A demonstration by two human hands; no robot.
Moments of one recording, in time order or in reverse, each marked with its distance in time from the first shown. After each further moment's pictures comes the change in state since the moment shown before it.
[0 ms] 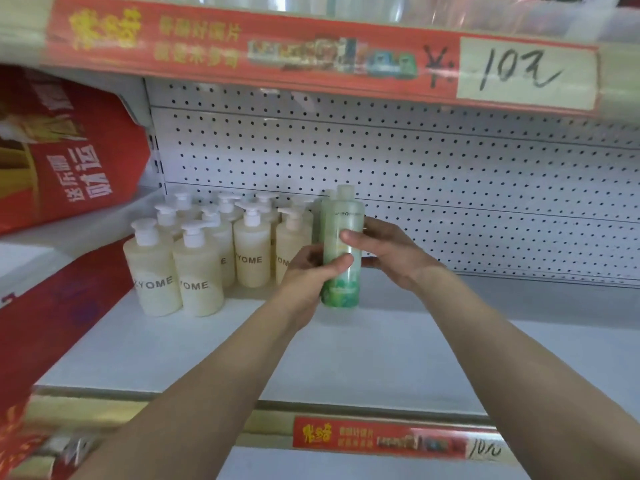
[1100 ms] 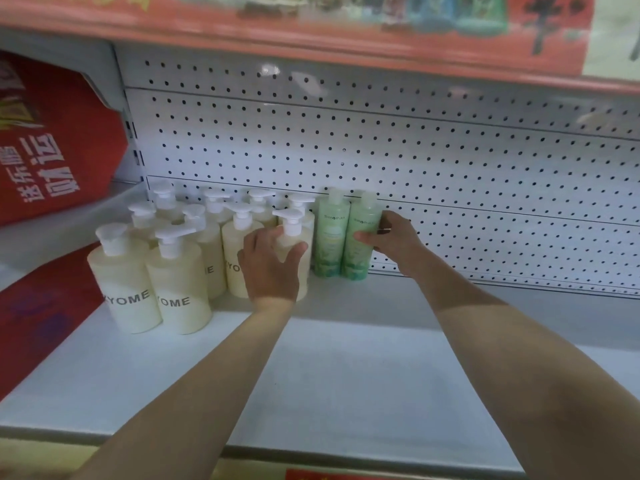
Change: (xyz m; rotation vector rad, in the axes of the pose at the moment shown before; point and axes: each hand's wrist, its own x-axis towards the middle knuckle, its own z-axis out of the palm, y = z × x) left_hand 0.068 -0.012 -0.042 0.871 0.670 0.496; right_hand 0.116 0.071 -0.056 -0.210 0.402 0.089
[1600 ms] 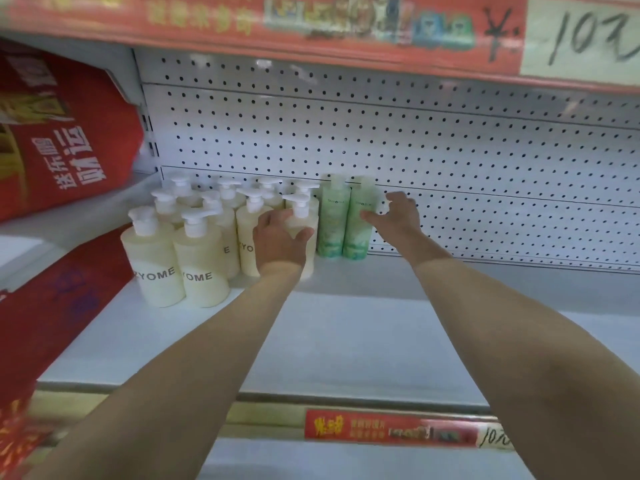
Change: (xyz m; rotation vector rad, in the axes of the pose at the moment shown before) left_hand 0.004 0.022 -0.030 0.046 -0.244 -0.121; right_hand -0.053 -0.047 0.006 -0.406 0.189 0.046
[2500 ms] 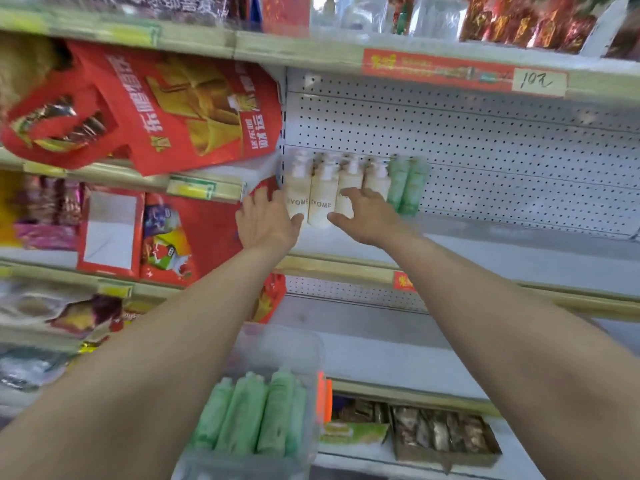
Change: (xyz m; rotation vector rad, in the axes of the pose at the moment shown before) left_hand -0.173 -0.042 -0.321 0.646 -0.037 0.120; right_hand -0.347 -0.155 0.049 -0.400 -0.205 -0.464
